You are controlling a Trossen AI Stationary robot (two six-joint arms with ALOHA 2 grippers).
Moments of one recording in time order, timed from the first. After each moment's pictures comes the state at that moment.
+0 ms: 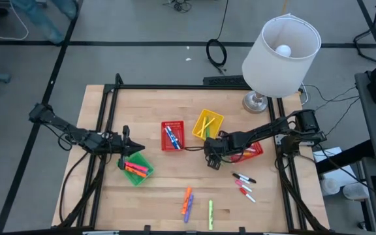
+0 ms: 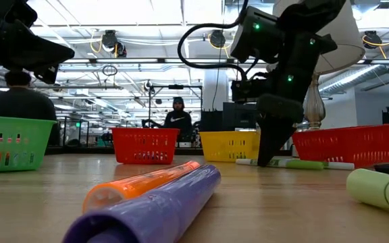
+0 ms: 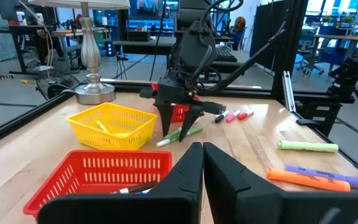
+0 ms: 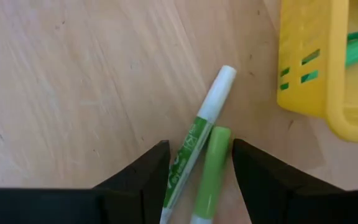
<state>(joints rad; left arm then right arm) -0.46 0.33 0.02 0.28 -0.45 -0.07 0.11 1.76 0.95 -0.42 0.15 0.46</state>
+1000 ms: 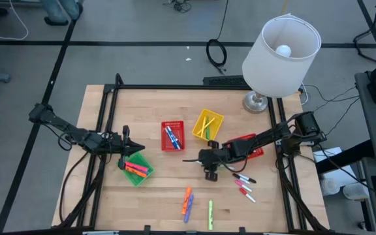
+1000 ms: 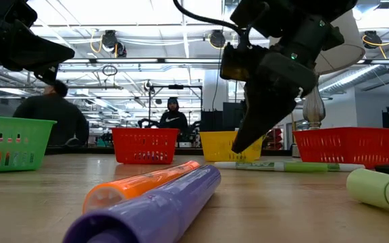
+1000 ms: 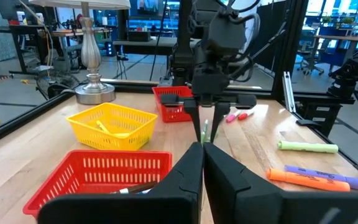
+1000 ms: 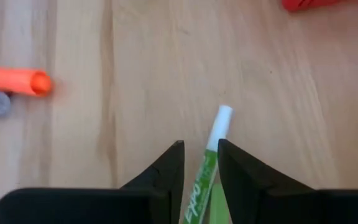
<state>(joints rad) -0.46 0.33 0.02 0.28 -0.45 -0.08 0.21 1.77 0.96 -0.15 0.07 0.33</state>
